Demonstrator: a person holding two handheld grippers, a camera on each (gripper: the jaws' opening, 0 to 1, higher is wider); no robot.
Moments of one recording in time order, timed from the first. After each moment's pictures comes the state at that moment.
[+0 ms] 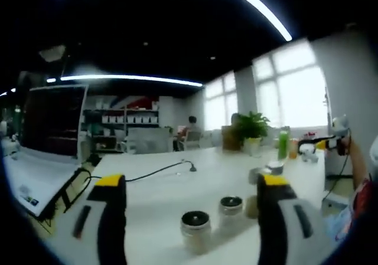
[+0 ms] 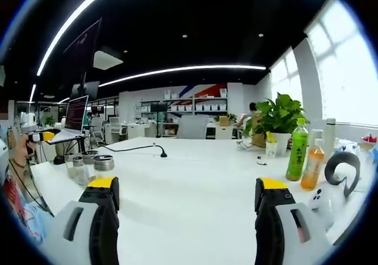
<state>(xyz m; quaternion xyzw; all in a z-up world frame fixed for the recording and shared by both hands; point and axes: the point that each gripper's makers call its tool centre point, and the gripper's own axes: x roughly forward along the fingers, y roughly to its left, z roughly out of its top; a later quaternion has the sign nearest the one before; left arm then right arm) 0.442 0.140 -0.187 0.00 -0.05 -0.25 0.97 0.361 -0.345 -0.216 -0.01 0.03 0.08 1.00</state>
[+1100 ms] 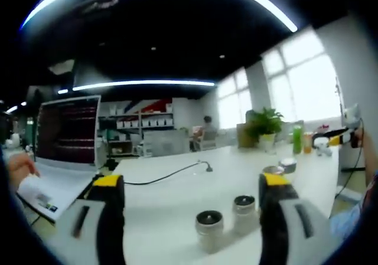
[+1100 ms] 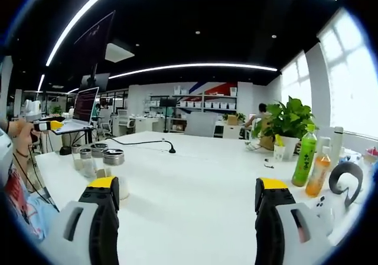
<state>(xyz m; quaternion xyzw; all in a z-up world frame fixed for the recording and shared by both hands) 0.439 0.150 -0.185 0.03 -0.05 -0.20 0.98 0.359 -0.326 -0.216 -0.04 0.04 0.11 0.99</state>
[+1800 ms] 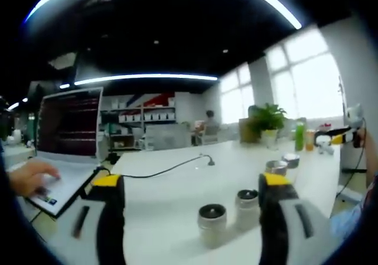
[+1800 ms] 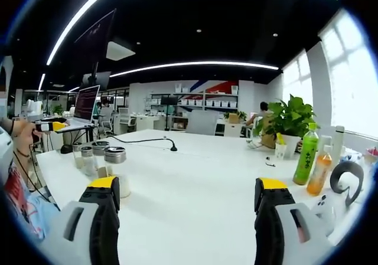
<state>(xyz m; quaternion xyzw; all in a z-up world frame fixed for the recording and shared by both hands) 0.444 0.156 -0.195 0.02 -0.03 -0.19 0.98 0.360 -0.322 -0.220 -0.04 0.04 0.11 0.99</state>
